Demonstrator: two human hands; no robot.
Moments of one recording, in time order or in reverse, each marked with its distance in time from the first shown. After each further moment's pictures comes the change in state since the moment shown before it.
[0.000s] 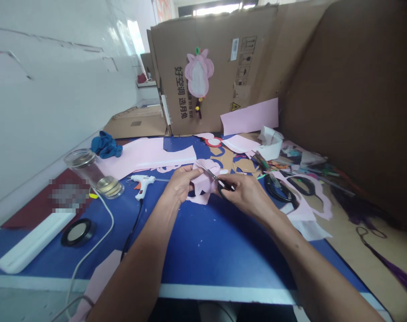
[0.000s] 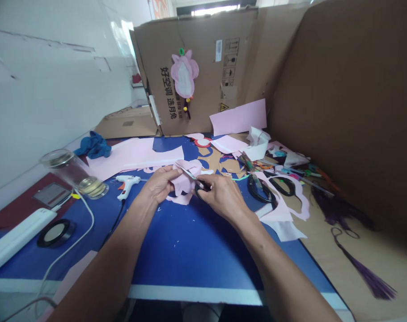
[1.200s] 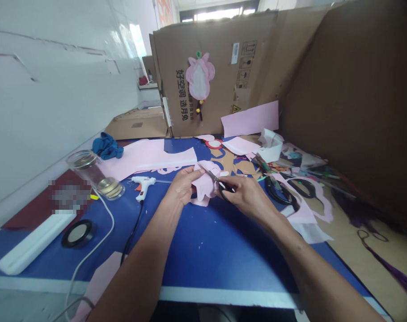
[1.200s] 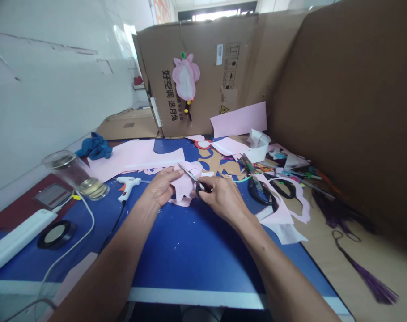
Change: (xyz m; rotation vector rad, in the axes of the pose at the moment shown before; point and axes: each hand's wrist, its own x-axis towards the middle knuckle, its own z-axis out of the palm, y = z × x) left_hand 0.000 -0.003 0.005 -0.116 -0.037 0.010; right_hand 0.002 0.001 0.001 0.077 -0.021 -0.007
